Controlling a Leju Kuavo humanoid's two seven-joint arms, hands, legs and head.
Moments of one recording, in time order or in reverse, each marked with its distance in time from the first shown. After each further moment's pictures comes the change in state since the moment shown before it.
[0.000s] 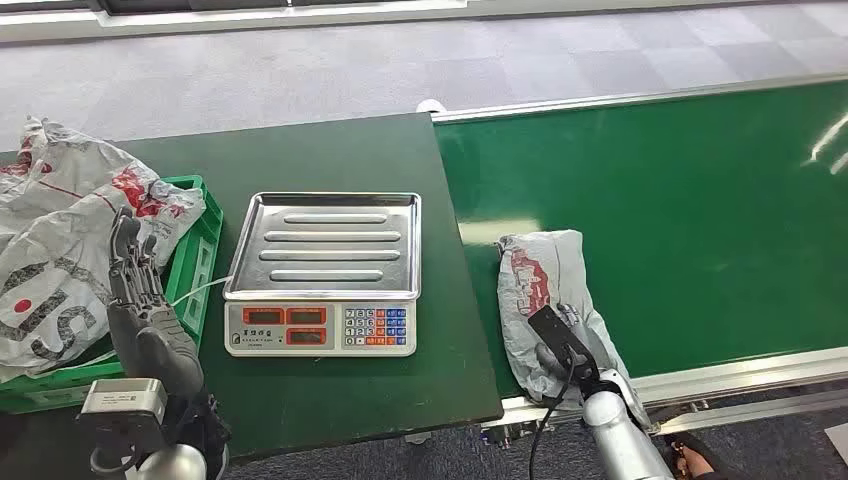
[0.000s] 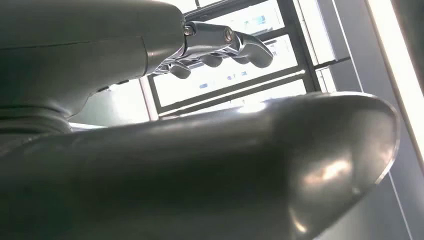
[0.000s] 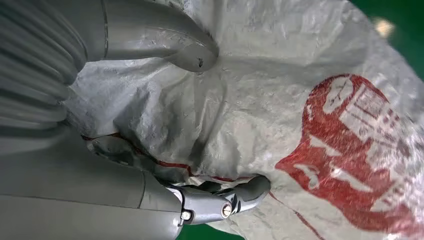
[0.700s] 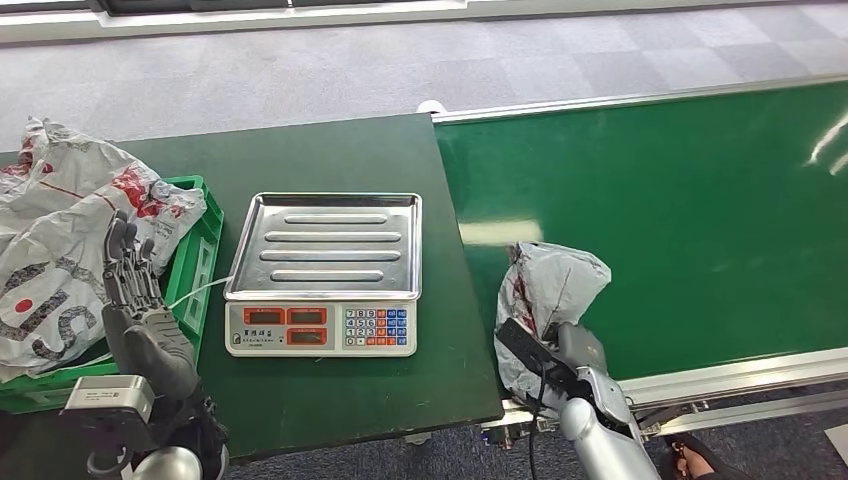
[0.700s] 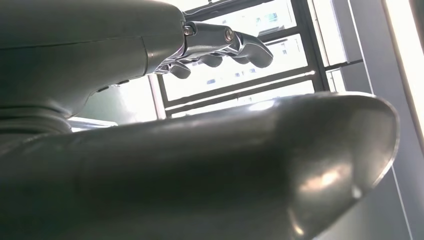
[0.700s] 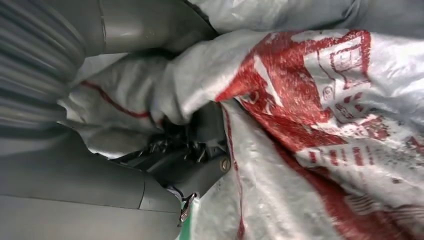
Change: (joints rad) left arm 0.010 0.001 0.007 -0.008 0.054 -0.003 0.010; right arm 0.028 0.004 0.117 -0.068 0.259 -0.098 0.174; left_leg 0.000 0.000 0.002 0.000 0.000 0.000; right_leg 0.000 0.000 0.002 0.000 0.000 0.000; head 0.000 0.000
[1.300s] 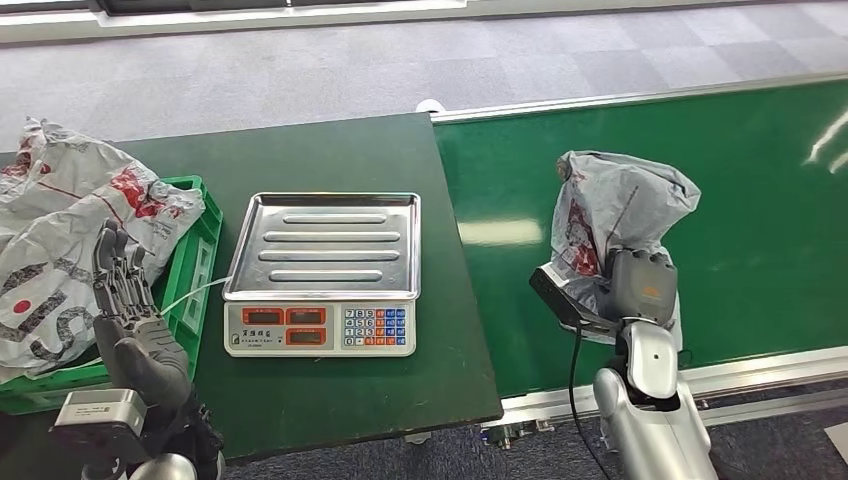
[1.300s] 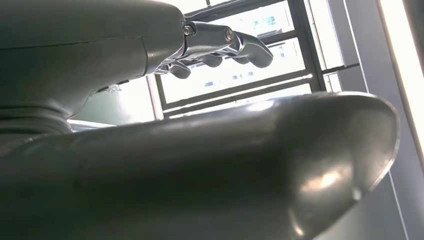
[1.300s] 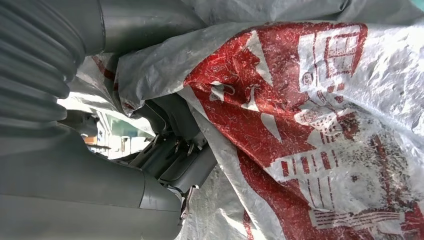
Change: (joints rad) left arm 0.027 -0.001 0.018 -0.009 0.019 0.000 -0.041; right arm 0.024 -0.082 0.000 -0.458 0.393 -0.127 0.116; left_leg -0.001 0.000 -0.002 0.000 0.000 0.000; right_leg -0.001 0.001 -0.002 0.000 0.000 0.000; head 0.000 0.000
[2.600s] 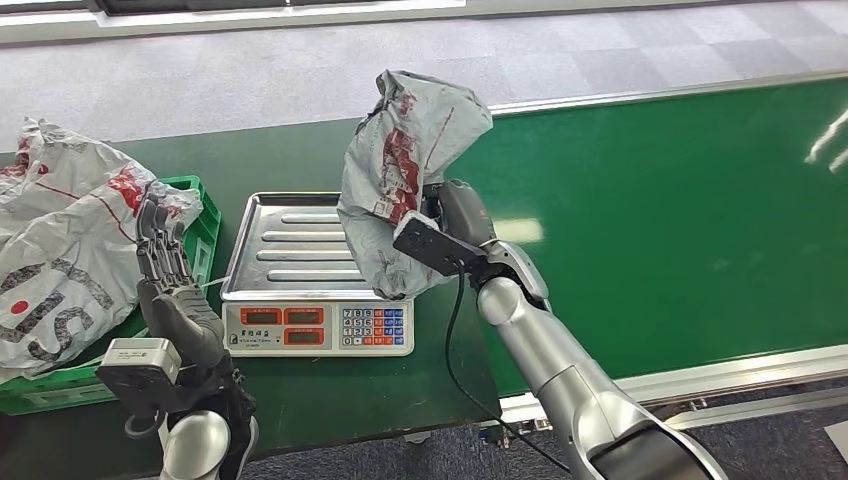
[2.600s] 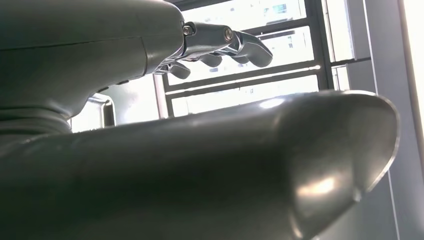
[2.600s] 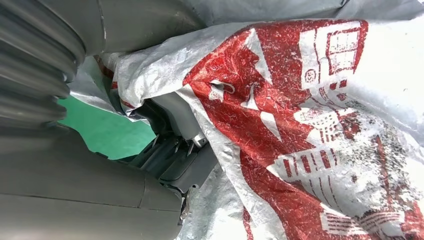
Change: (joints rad) left arm -0.147 -0.019 -0.051 0.170 0.088 0.039 -0.012; right arm -0.466 0.260 0.330 0.523 -0.832 0.123 -0.611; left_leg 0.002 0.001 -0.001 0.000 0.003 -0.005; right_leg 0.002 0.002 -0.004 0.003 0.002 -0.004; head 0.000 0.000
